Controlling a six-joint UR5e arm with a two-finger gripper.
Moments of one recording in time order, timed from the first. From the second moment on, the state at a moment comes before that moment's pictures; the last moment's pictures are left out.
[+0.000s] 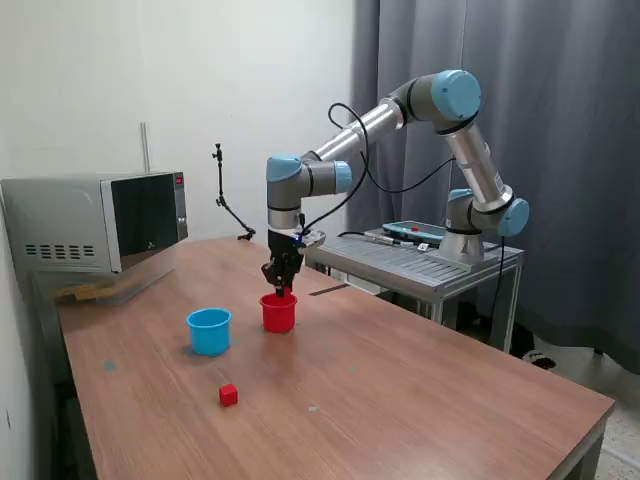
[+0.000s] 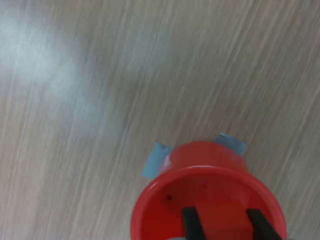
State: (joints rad) arm -0.23 -0.89 1.41 -2.05 -1.71 -2.08
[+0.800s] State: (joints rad) arm -0.23 -0.89 1.41 -2.03 -1.72 -2.08
